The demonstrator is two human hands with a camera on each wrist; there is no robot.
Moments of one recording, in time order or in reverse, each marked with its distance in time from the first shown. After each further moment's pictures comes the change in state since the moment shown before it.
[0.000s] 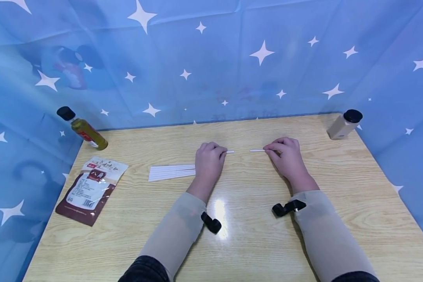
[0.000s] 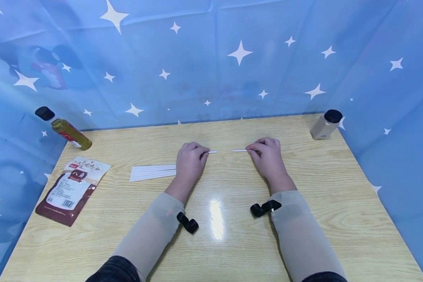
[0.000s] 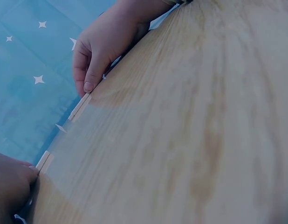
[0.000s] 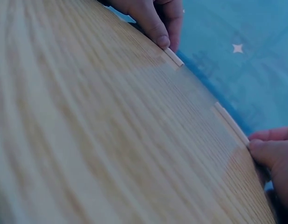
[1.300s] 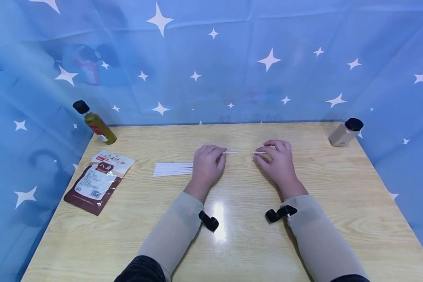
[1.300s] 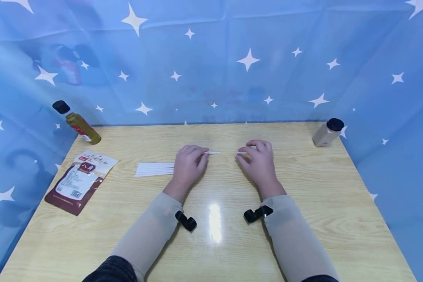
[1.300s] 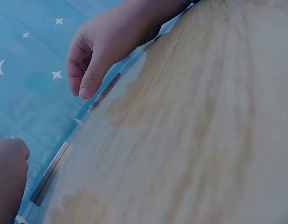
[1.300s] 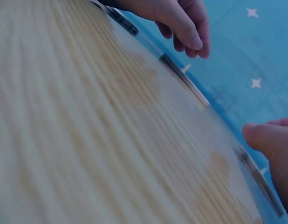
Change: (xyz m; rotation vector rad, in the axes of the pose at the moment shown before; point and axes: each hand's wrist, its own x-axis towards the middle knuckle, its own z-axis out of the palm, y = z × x) left_hand -0.019 -0.015 -0.014 -0.175 0.220 0.160; right_hand -0.003 -0.029 0.022 -0.014 0.137 -0.207
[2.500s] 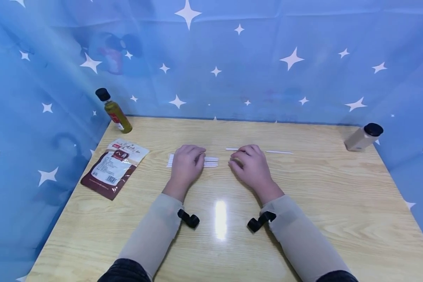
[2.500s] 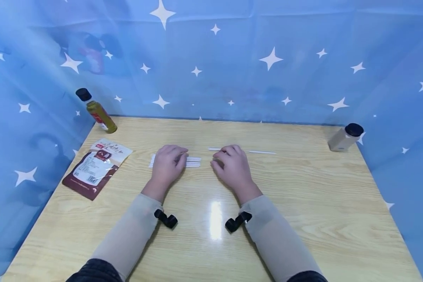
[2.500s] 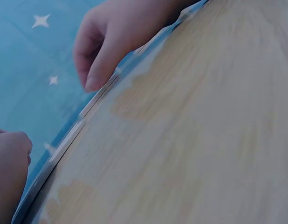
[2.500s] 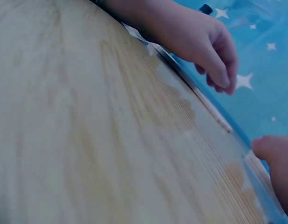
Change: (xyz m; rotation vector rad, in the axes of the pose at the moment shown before) left_hand -0.040 -0.070 -0.076 0.038 0.019 -0.052; right_hand 0.012 -0.085 0.076 -0.023 -0.105 -0.199
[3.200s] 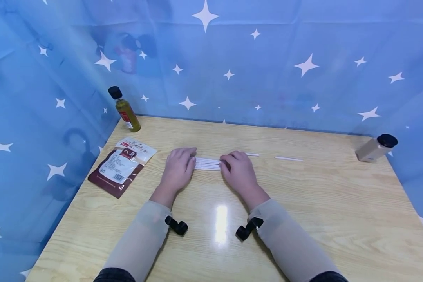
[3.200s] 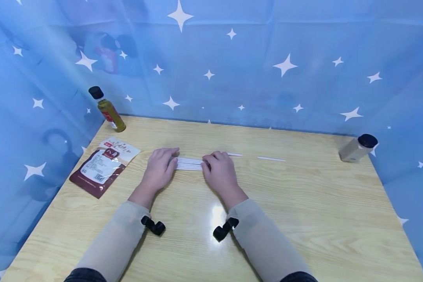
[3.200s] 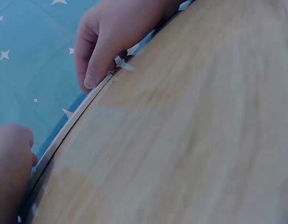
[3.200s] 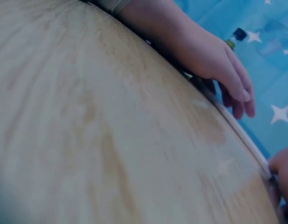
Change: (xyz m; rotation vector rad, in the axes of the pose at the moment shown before) left_hand -0.024 -0.038 -0.030 -0.008 -0.275 -0.238; right_hand 0.021 -0.044 0.038 0.036 -0.123 0.130
